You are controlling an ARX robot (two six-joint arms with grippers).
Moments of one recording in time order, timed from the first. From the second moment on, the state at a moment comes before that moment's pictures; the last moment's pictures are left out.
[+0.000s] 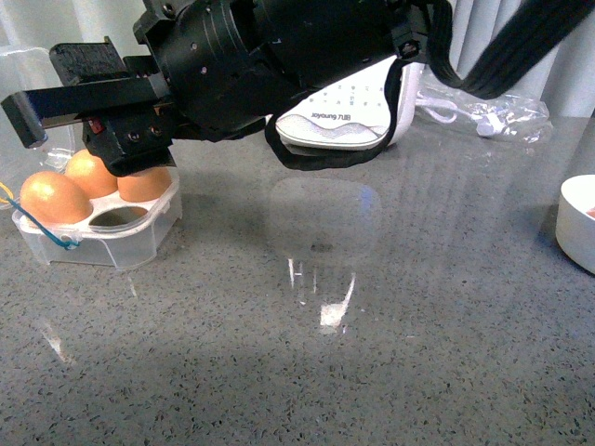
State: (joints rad) left arm 0.00 0.00 0.03 0.00 0.00 0.00; right arm 0.65 1.87 1.34 0.06 -0.37 -0.13
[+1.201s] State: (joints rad) left arm 0.00 0.00 0.03 0.00 0.00 0.00; right arm 0.67 1.94 1.43 0.00 -0.36 -0.13
